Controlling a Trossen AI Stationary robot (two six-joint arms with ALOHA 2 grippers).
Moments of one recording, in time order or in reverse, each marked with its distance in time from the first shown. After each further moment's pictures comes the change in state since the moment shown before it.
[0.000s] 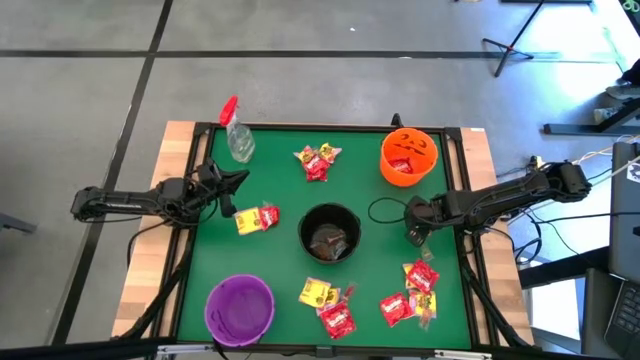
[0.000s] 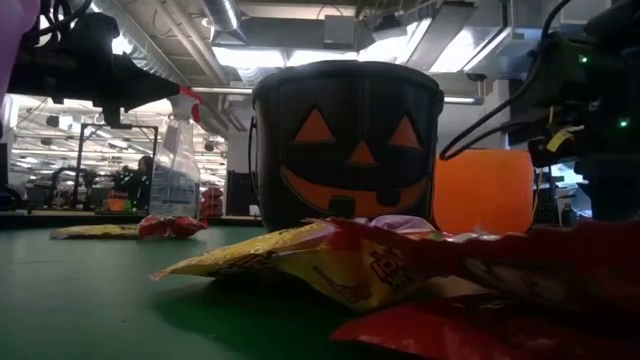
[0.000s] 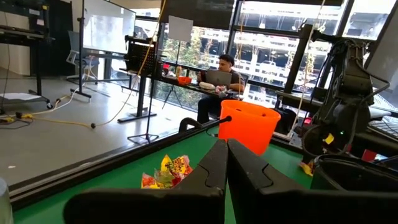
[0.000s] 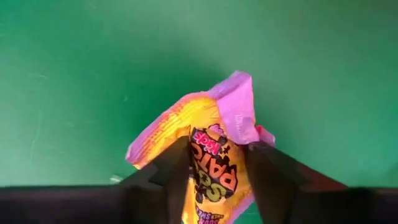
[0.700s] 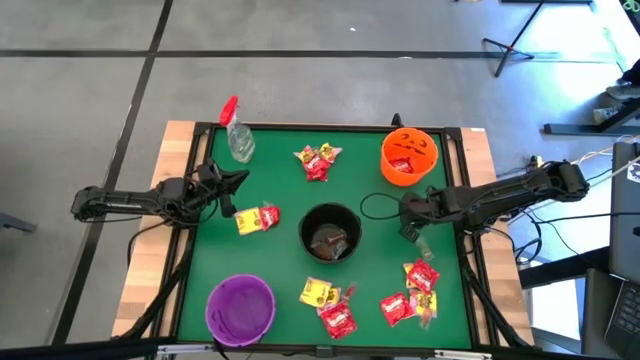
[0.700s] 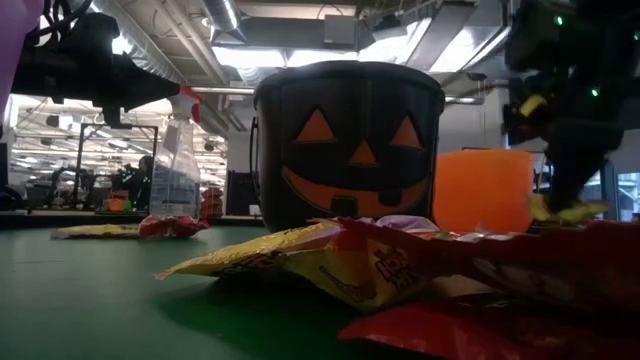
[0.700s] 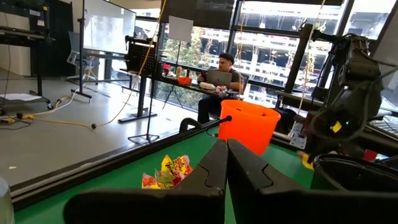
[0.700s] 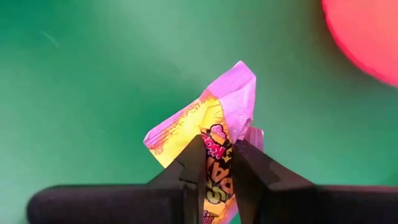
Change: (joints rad) left arm 0.001 0.000 0.000 0.000 -0.001 0.003; right arm -0.001 0.001 0.172 -0.045 0.108 -0.115
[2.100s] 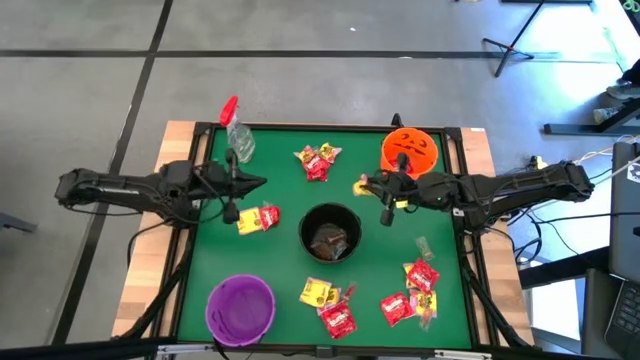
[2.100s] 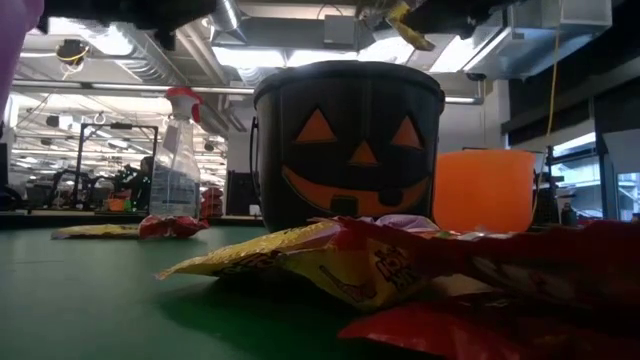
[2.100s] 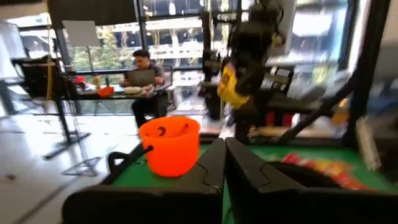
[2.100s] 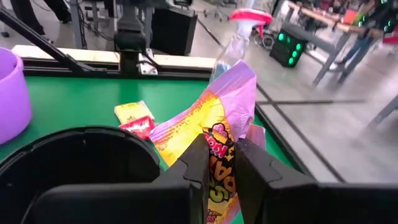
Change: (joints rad) left arm -0.006 0.510 0.423 0.018 0.372 0.217; right arm 0.000 -0.071 0.224 0.782 0.173 -0.769
